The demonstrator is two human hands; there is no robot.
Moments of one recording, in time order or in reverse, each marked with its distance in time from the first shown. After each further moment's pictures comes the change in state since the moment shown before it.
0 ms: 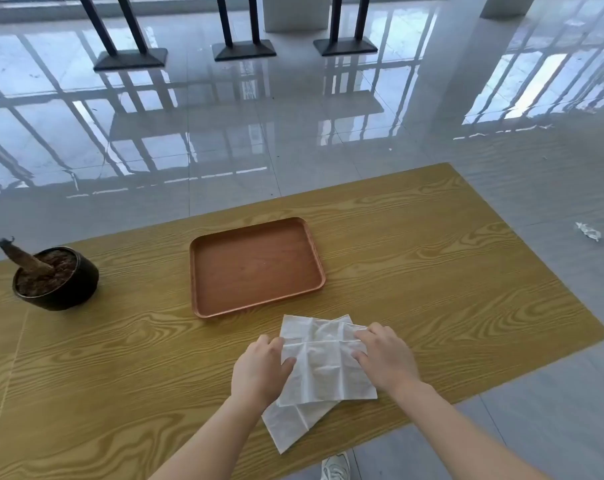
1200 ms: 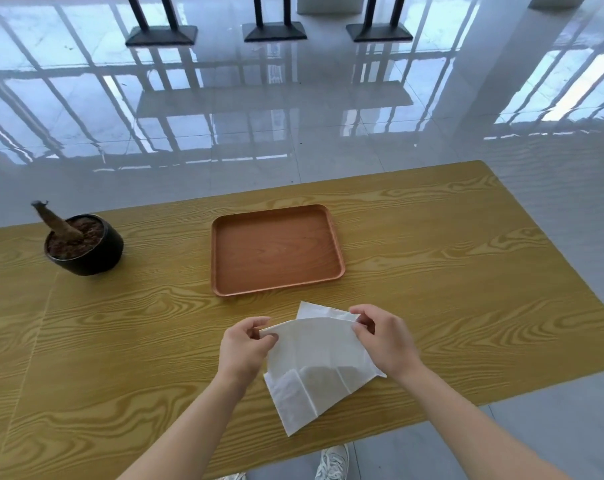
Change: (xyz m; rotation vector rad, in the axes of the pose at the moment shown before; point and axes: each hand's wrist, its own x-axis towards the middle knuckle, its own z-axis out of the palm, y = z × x) left_hand -0.015 -0.036 -0.023 -1.000 0.146 -0.443; right_hand 0.007 -0.033 -0.024 0.518 0.130 -0.082
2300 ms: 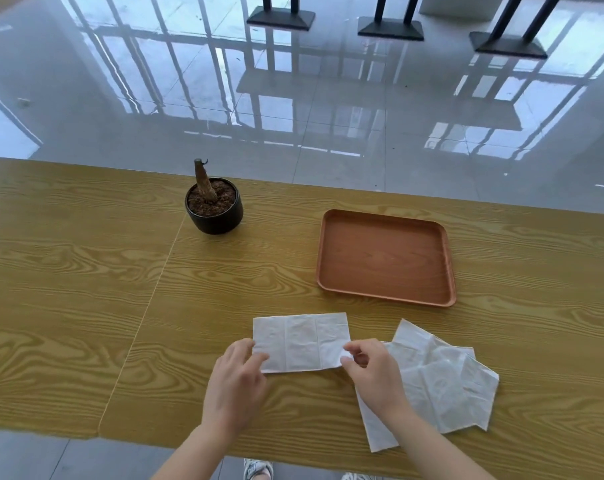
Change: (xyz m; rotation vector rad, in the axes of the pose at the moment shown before) left_hand -0.032 -0.118 -0.148 0.828 0.274 0.387; right_hand -0.011 -0.094 0.156 0.085 -0.220 0.001
